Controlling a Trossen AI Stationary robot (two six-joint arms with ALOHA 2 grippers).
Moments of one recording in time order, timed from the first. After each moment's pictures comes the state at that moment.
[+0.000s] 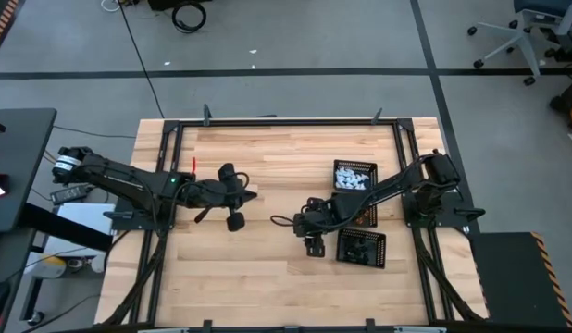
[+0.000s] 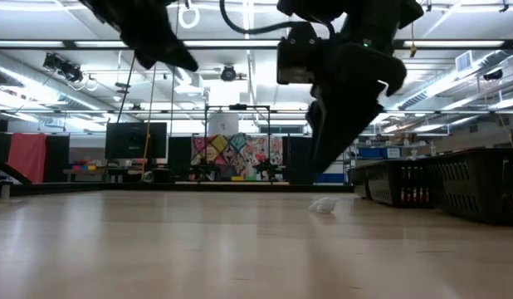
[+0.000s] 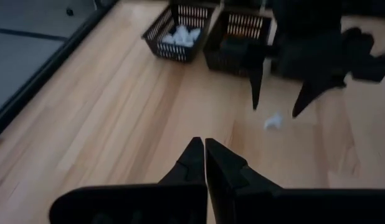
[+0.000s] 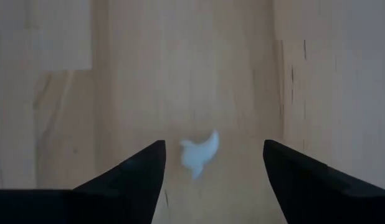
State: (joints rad) left arm -0.20 1.12 0.78 -0.26 -0.38 -0.23; right arm 0.25 1.85 1.21 -0.52 0.10 0.29
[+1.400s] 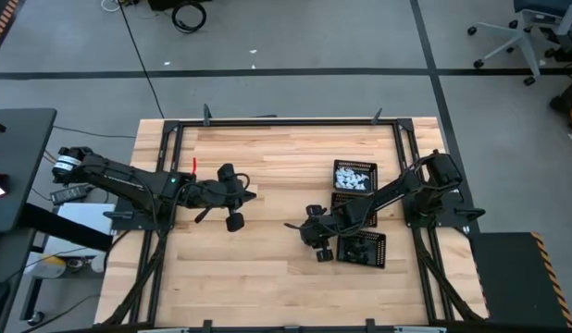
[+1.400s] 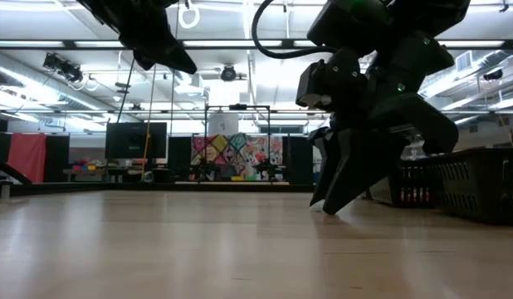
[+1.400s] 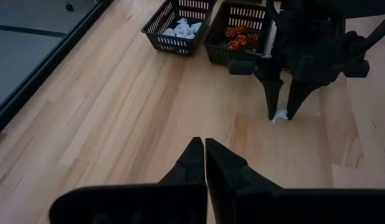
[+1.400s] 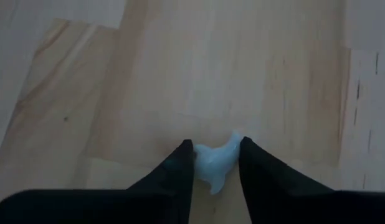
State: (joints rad) left arm -0.20 1.12 0.78 -0.28 -0.38 -0.22; right arm 0.25 1.84 0.93 -0.11 0.07 0.05
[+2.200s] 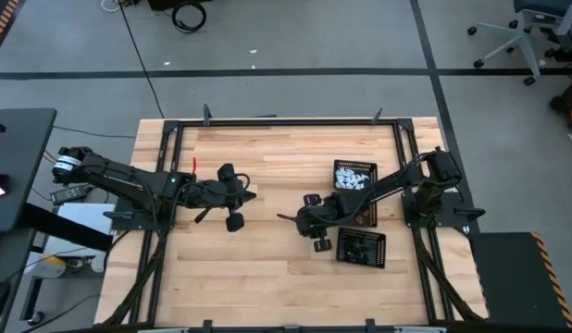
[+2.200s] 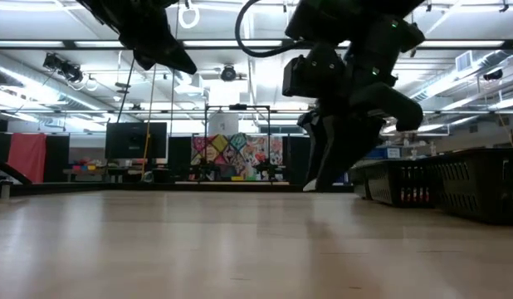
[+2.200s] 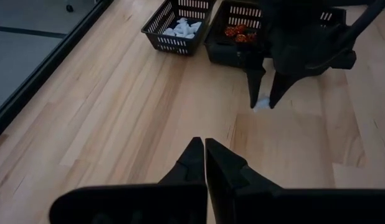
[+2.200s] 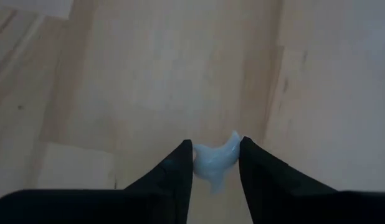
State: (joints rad) left arm -0.20 1.12 0.78 -0.28 -0.38 -0.21; right arm 0.20 1.82 1.08 -0.37 0.09 -0.03
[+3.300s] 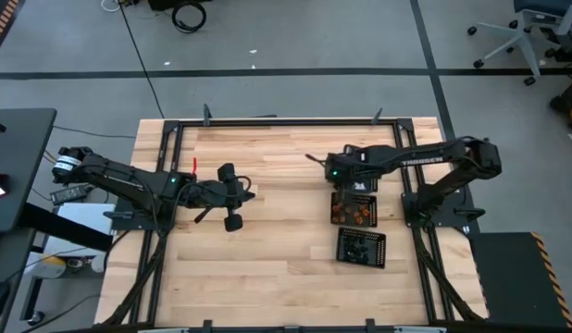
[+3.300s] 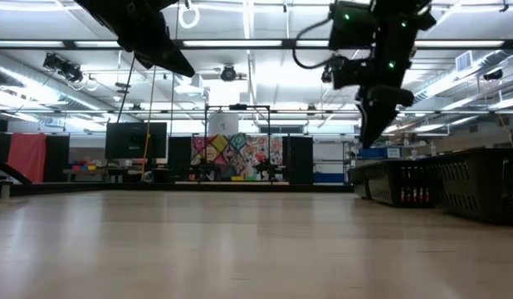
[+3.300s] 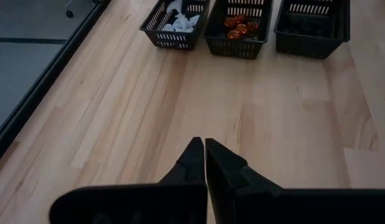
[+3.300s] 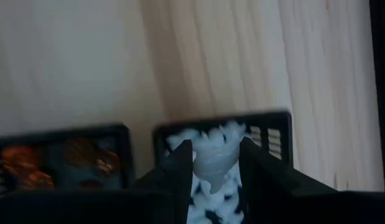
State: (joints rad) left arm -0.20 1.12 0.78 -0.31 -0.38 -0.14; right arm -0.14 1.45 1.00 -0.81 0.29 0.00
